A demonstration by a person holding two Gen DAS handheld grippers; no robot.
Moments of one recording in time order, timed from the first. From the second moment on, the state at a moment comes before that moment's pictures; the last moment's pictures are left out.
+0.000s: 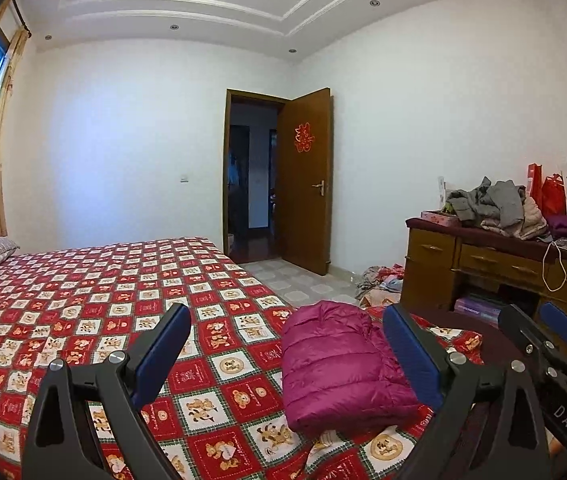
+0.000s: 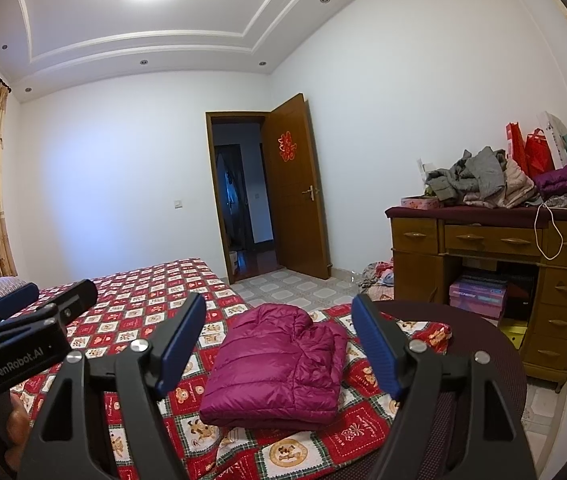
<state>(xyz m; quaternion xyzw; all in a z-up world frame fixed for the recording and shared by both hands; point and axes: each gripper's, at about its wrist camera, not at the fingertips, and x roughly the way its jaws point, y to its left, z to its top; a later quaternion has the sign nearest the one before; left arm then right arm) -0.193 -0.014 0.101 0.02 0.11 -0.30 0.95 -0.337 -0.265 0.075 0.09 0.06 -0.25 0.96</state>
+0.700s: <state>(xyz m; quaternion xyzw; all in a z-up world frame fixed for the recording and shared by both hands) -0.171 -0.015 0.087 0.03 0.15 -0.27 0.95 -0.333 -0.281 0.066 0.11 0.07 -0.25 0.96</state>
